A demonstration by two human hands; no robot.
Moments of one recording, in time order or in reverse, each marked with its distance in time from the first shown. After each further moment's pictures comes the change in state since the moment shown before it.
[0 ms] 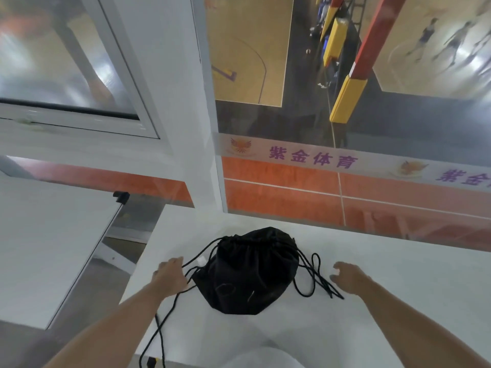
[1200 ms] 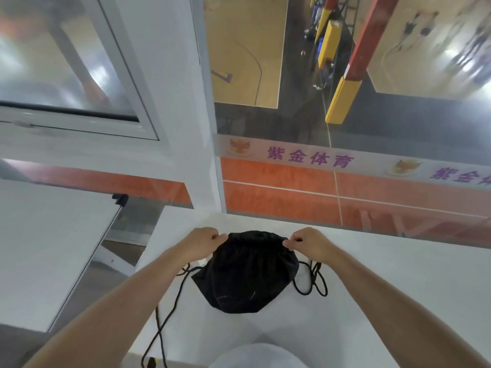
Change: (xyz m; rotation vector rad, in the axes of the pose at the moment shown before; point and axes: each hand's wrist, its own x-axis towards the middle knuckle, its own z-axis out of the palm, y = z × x) left_hand -0.038 0.095 -0.089 -0.149 0.054 0.368; right_hand -0.040 -0.112 -0.066 0.312 0.060 -0.432
